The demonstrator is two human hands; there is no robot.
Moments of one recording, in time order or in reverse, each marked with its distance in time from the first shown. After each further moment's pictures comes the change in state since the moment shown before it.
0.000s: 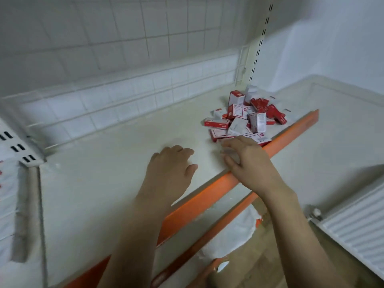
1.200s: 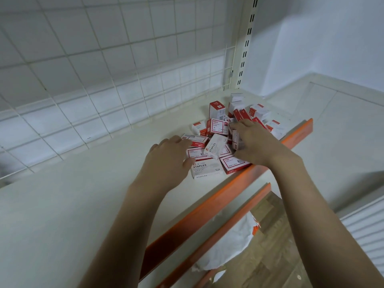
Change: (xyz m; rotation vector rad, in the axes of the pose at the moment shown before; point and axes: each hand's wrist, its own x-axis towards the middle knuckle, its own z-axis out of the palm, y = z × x) left_hand 0.109 0.041 0.017 0.019 -0.032 0.069; right_hand 0.094 0.113 -0.041 -0.168 -0.256 0.066
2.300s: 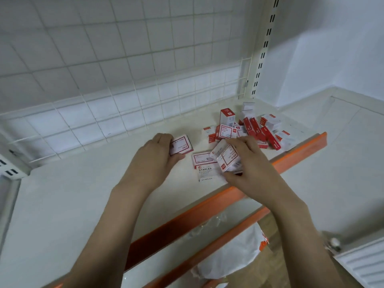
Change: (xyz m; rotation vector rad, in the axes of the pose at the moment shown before) left_hand -0.028 -0.019 -0.012 -0.116 0.207 -0.145; right_hand -0.051 -0.028 0.017 0.361 0.232 -0.244
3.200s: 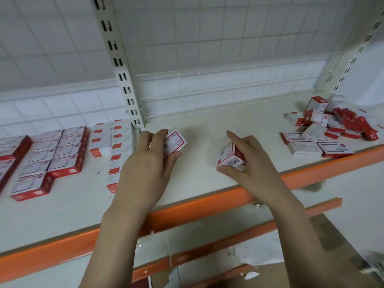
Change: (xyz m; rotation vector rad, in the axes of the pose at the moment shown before) left_hand -0.204 -0.117 -0.112 0.084 0.322 -0.237; right_hand -0.026 -0.189 0.120 0.303 -0.106 -0.054
